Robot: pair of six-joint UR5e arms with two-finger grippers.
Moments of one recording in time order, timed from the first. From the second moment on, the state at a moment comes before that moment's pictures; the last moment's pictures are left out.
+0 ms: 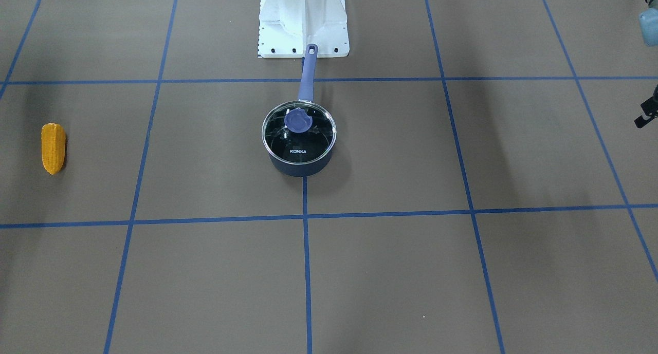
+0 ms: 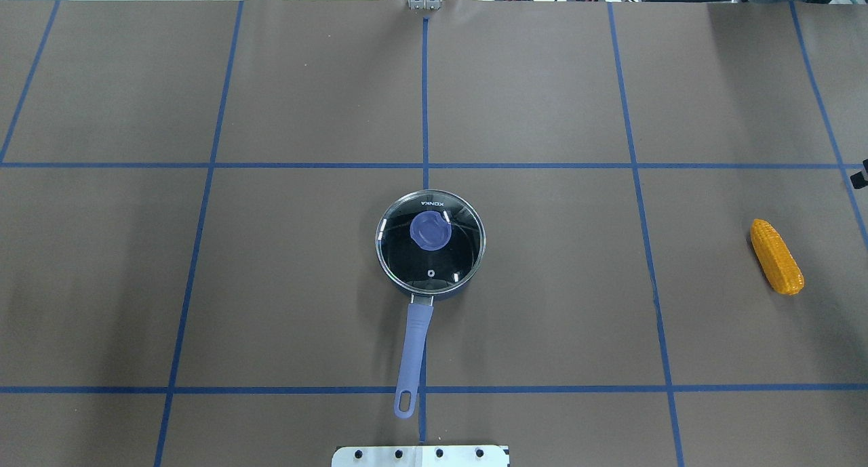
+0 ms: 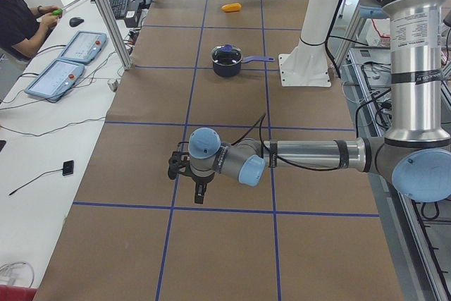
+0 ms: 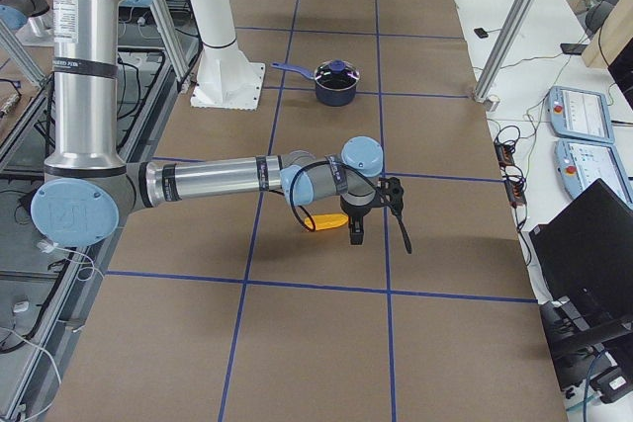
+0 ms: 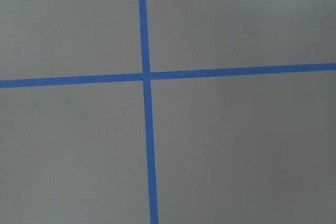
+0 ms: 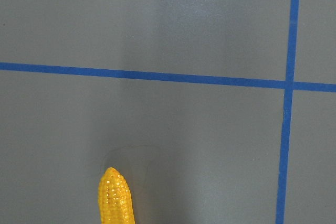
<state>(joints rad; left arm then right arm) -1.42 -1.45 -1.64 -1.97 -2.37 -0.28 1.35 -1.64 1.74 -1.39 2.37 0.29</state>
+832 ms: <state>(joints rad) -1.32 -1.73 -1.65 -1.75 -2.42 -0.40 1.34 -1.60 1.69 -1.39 2.28 0.29</state>
